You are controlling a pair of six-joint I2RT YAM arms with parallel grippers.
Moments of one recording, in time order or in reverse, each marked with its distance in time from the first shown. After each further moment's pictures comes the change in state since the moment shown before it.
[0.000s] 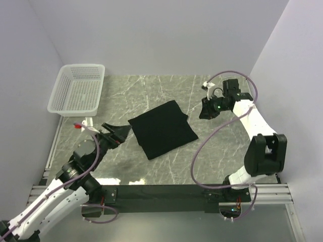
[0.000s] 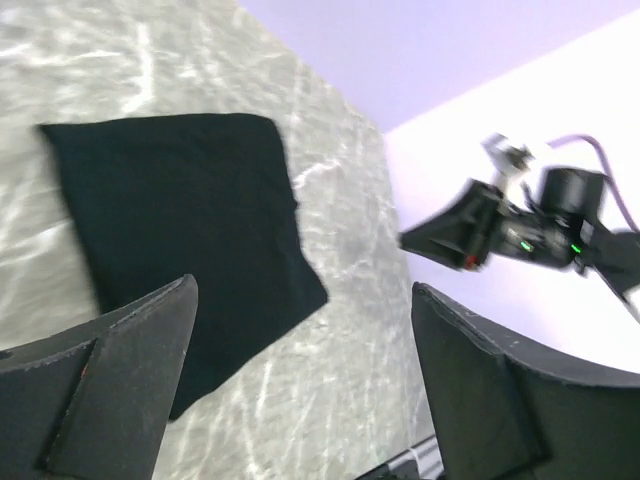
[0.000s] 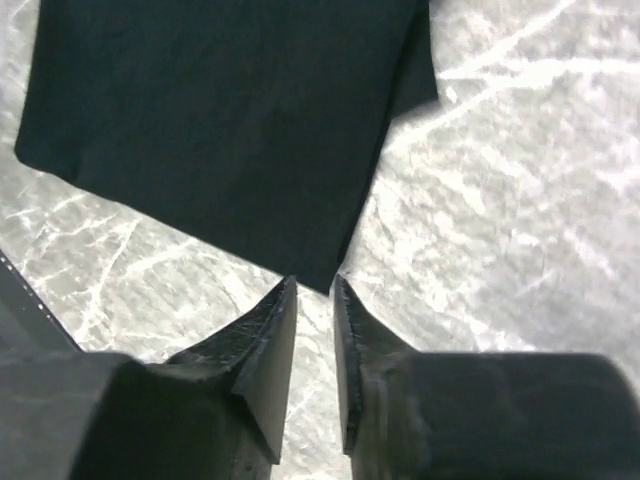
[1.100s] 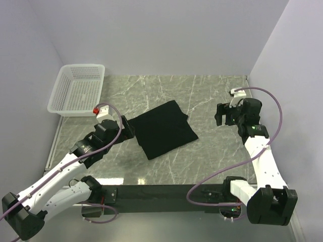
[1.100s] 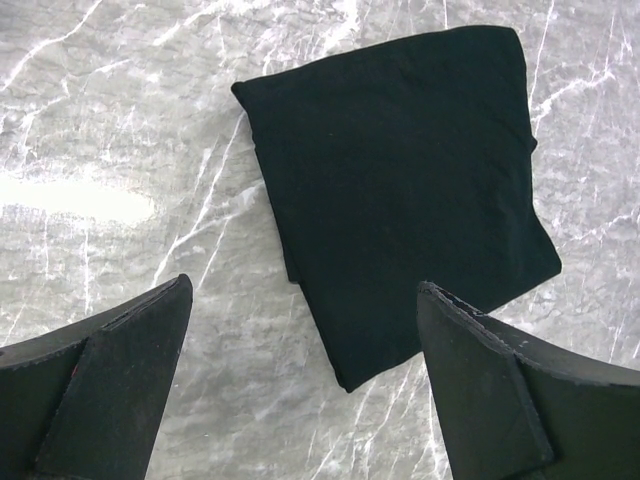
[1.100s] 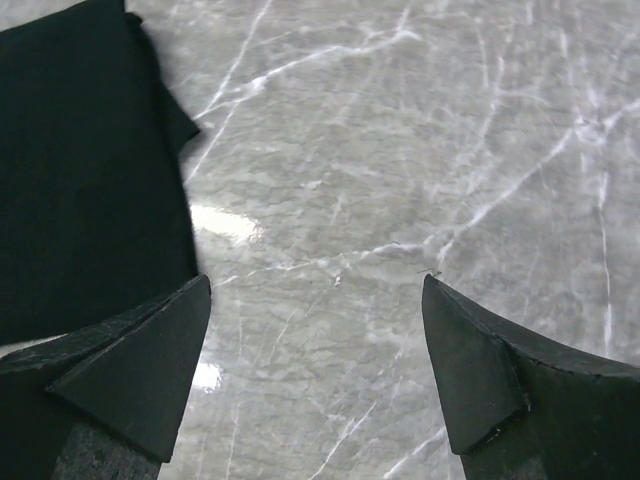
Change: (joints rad) left arm 0.035 0.412 0.241 -0.314 -0.078 0.211; right arm -0.135 -0.536 -0.428 0.393 0.375 0.268
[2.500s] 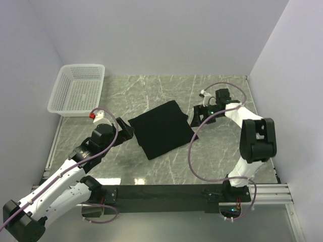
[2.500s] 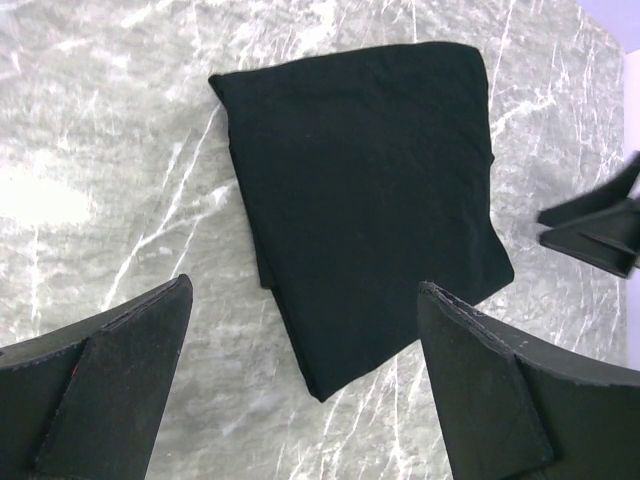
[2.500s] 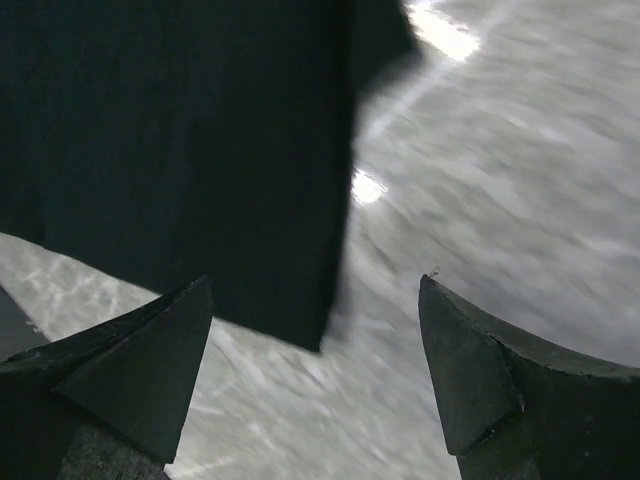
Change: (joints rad) left arm 0.065 -0.082 -0.126 0.131 0.087 -0.062; right arm 0.126 0.673 0.254 -0.137 -0.362 -0.048
